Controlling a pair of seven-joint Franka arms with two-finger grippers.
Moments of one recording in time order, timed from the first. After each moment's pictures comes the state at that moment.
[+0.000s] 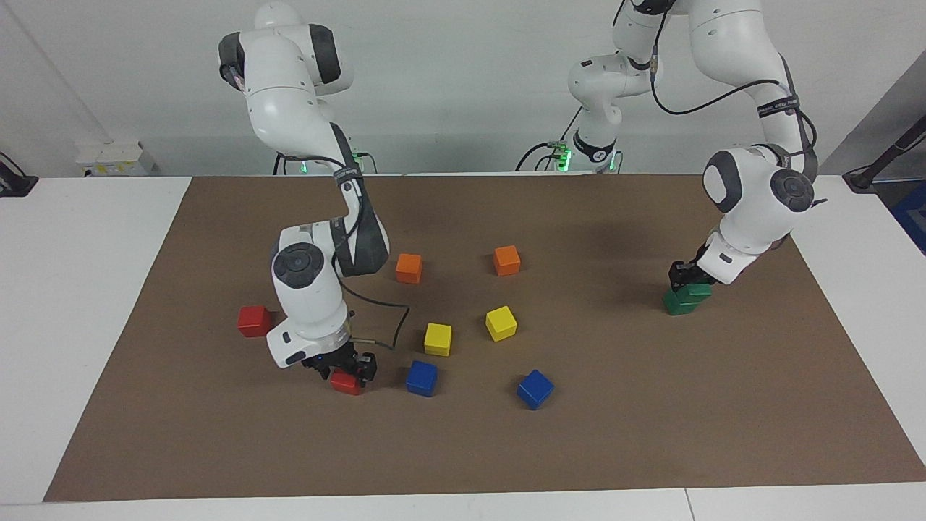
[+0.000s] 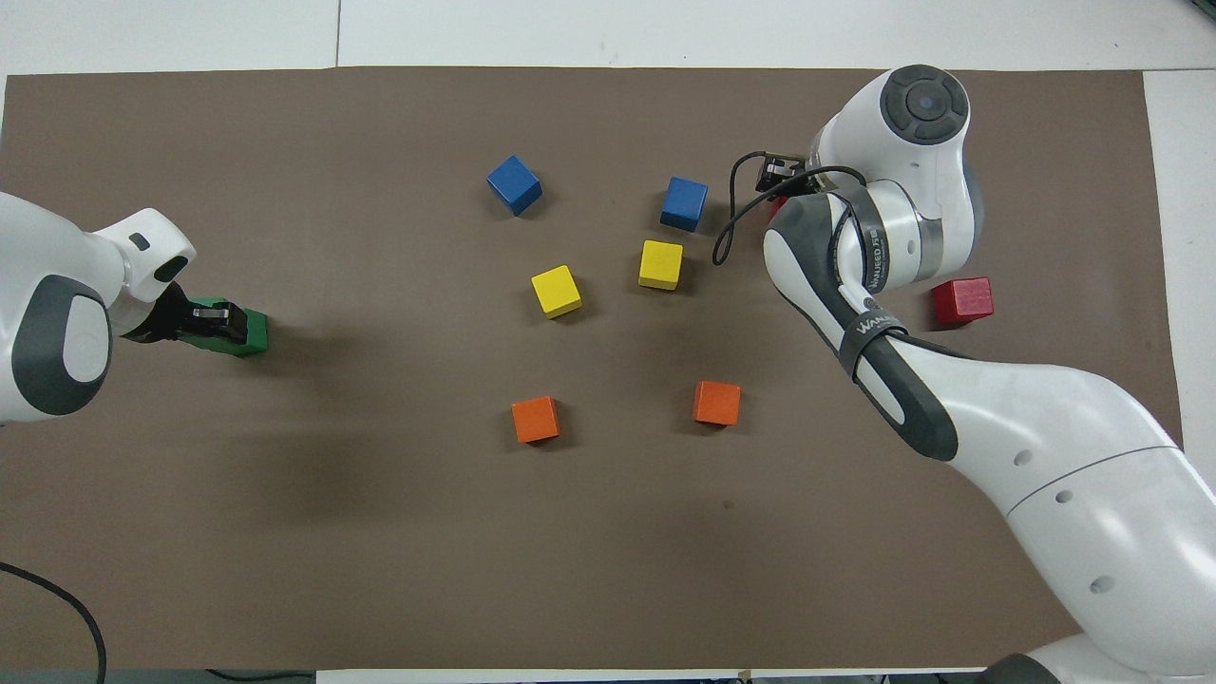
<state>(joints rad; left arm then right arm) 0.13 0.20 -0.08 -2.01 0.01 2.11 0.10 0.22 0.66 -0.03 -1.44 -0.02 2.22 0.47</state>
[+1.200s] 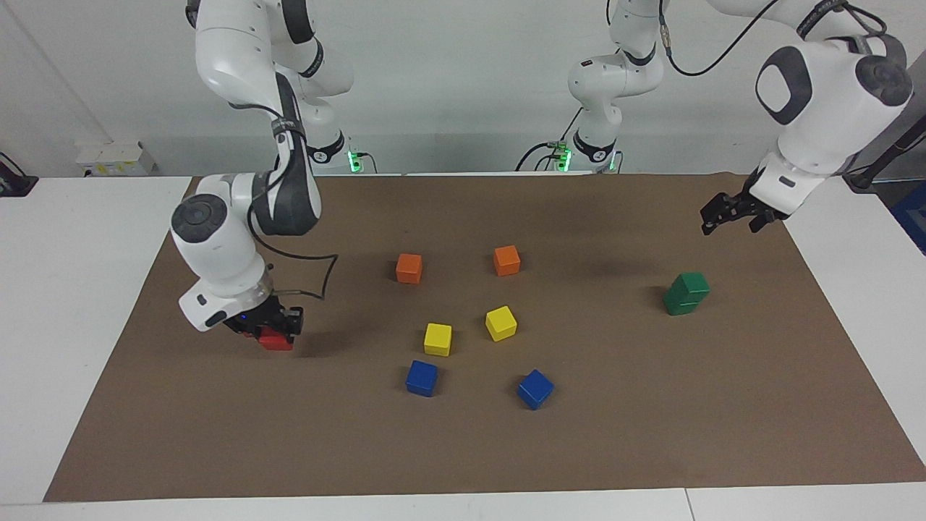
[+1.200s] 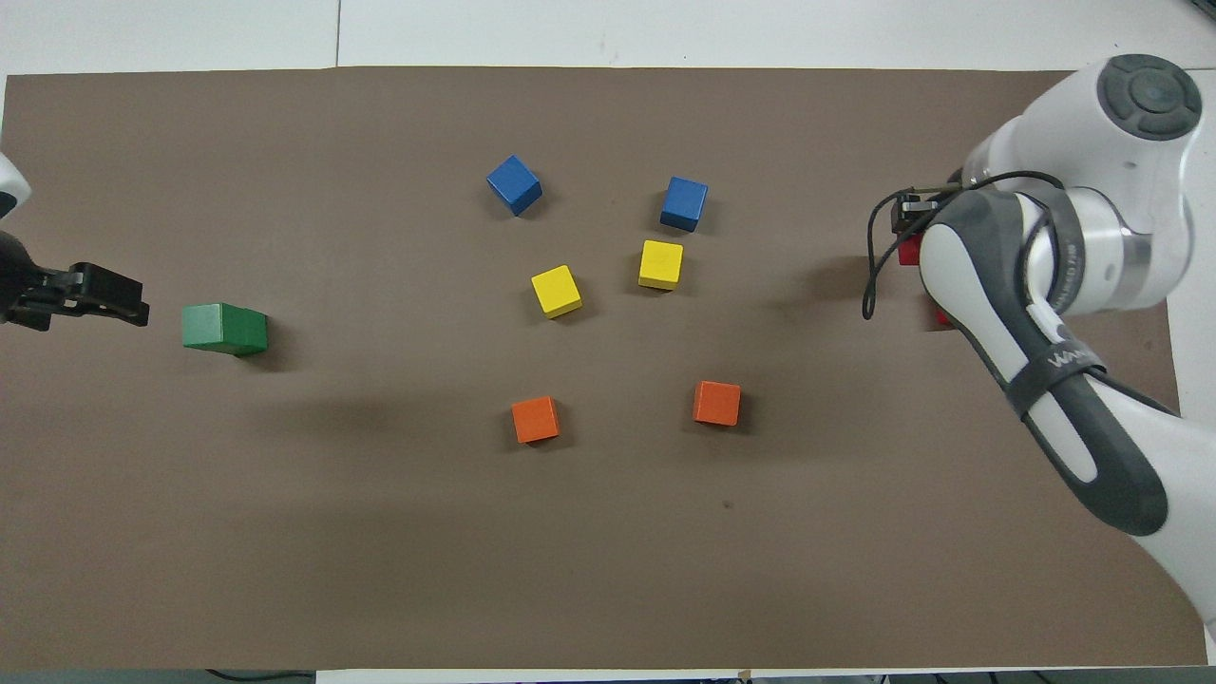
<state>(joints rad) 0.12 0.02 -0.09 -1.69 0.02 1.61 0.07 0.05 0.33 -0.04 -1.74 -0.02 2.08 0.05</state>
